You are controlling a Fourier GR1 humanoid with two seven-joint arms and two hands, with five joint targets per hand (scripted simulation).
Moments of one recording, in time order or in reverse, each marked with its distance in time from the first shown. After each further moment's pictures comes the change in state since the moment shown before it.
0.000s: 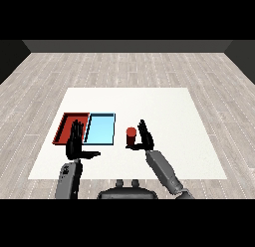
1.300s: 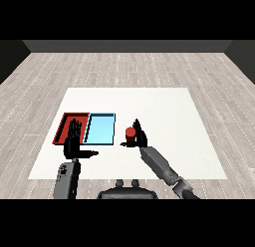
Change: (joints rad) left arm -0.010 0.017 0.023 -0.002 0.027 -0.019 0.018; right arm -0.179 0.001 0.165 0.236 -0.237 -0.085 -0.099
